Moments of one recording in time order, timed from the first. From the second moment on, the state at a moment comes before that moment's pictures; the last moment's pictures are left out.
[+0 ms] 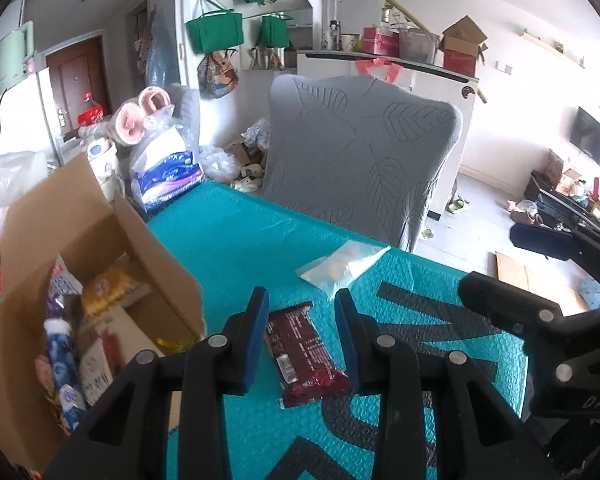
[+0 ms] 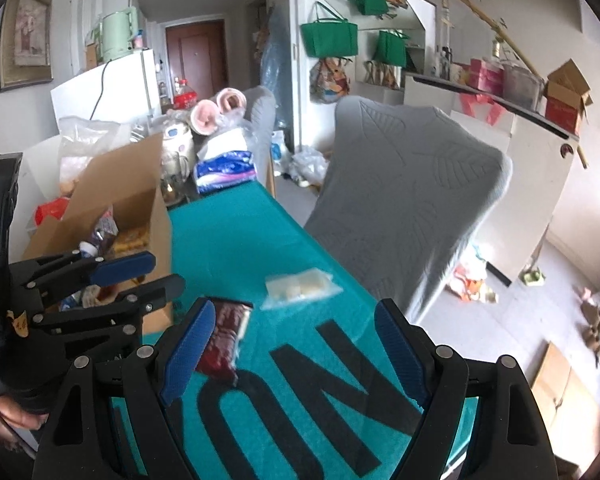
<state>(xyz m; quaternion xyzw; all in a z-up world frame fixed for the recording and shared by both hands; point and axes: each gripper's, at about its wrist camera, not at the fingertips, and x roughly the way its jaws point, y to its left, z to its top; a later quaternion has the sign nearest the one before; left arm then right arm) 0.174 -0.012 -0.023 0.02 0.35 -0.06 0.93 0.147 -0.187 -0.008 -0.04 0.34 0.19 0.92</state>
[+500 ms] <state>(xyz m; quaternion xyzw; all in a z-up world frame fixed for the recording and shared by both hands) 0.194 -0.019 -0.088 -0.04 0.42 -0.06 0.90 0.156 -0.206 -0.057 -0.02 0.38 0.21 0.90</state>
